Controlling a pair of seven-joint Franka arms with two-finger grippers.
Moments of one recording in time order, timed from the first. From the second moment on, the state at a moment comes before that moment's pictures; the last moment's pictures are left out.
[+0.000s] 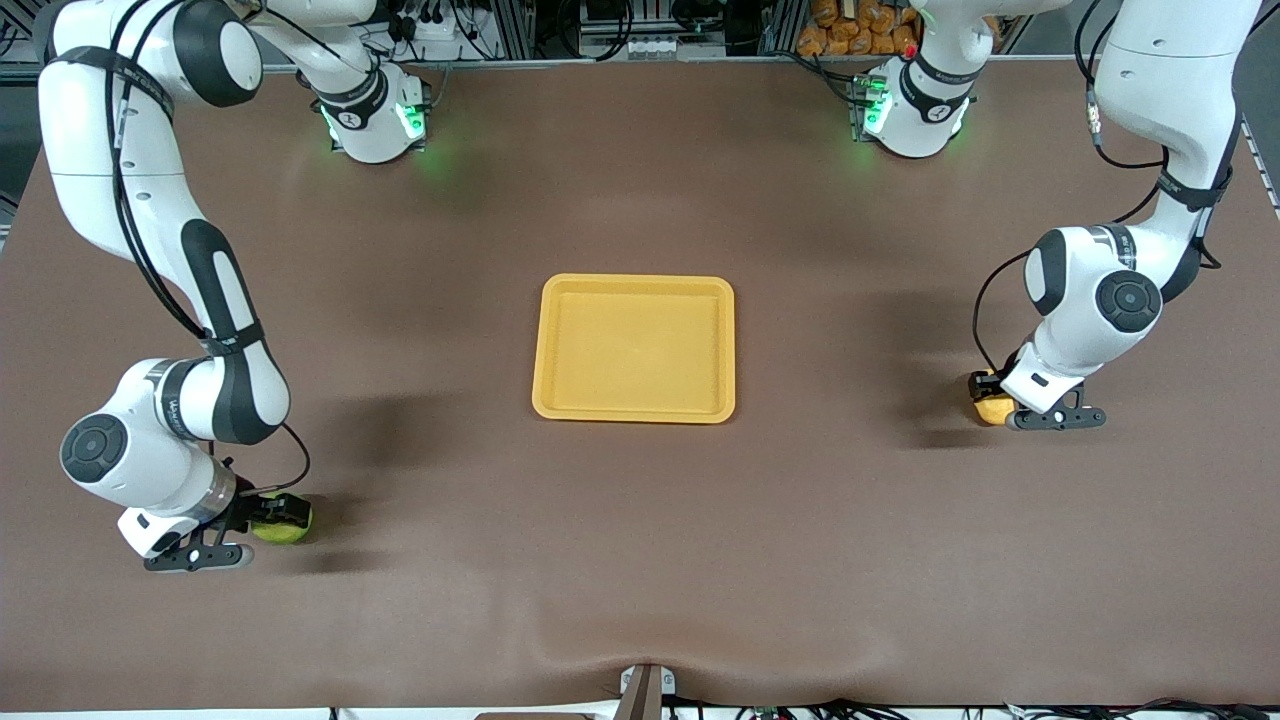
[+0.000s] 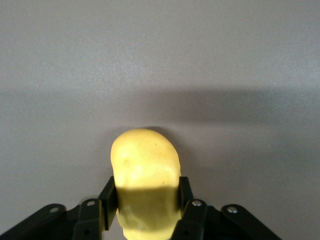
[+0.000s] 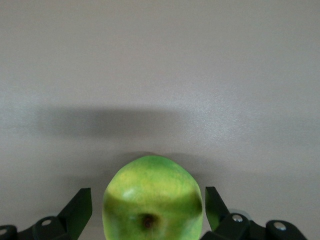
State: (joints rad) left arm 0.00 0.40 0.05 -2.19 0.11 2.65 -0.06; right arm -0.06 0.83 0.00 -1.41 0.02 2.38 -0.14
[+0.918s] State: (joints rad) left arm 0.00 0.36 -0.03 -2.12 0.11 2.54 -0.06; right arm -0.06 0.86 0.00 -1.42 0.02 2.40 -0.14
